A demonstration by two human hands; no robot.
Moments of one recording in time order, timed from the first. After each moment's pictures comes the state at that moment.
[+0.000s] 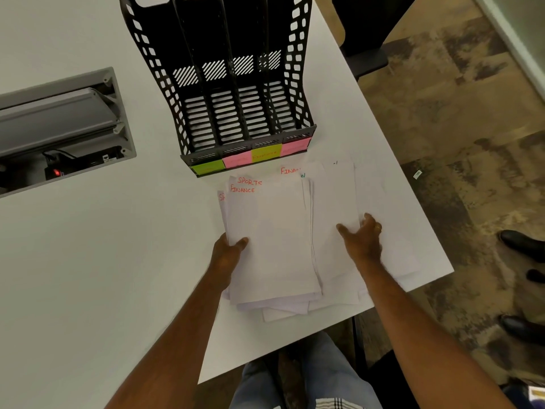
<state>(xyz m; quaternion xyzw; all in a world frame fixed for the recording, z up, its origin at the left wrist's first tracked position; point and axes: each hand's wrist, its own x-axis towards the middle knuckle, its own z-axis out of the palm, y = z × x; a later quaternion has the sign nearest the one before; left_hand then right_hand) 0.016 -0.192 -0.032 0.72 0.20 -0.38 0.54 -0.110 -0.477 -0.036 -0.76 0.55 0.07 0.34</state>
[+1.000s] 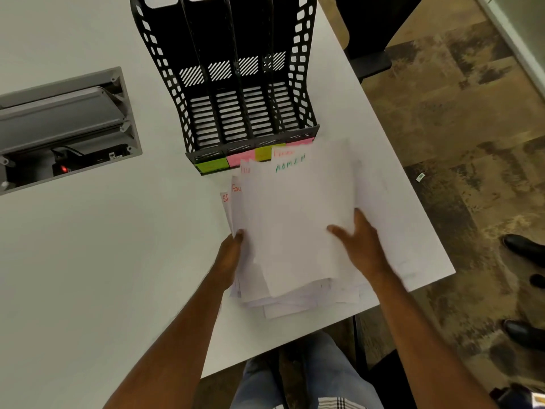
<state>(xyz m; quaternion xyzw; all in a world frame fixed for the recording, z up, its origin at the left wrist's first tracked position) 0.009 -0.193 -0.028 0.67 0.22 -0.42 0.57 -0.111 -0.454 0.036 -0.79 0.38 0.04 0.48</state>
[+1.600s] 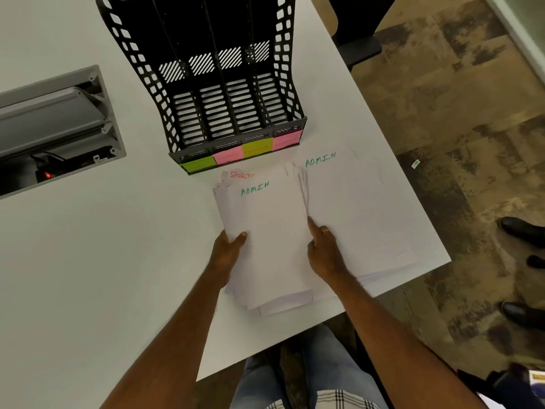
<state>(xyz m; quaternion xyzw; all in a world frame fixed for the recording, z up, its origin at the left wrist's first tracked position) 0.008 -0.203 -0.034 0.72 0.16 -0.39 0.55 -0.118 -0.411 -0.048 -0.86 0.33 0.12 0.38</state>
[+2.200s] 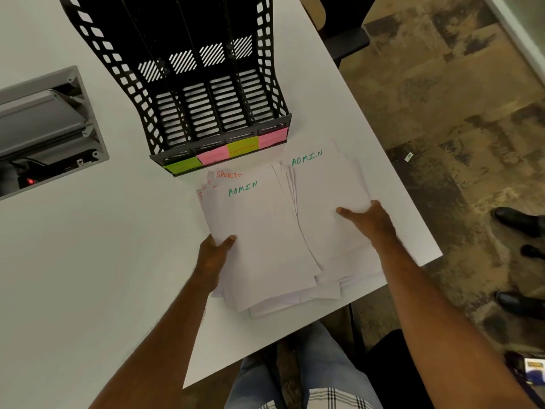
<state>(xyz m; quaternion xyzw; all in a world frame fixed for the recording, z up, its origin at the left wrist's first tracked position) 0.007 -0.204 -0.038 0.73 0.19 -0.37 0.54 -0.121 -0.554 -0.029 -0.75 0.55 0.17 0.33</state>
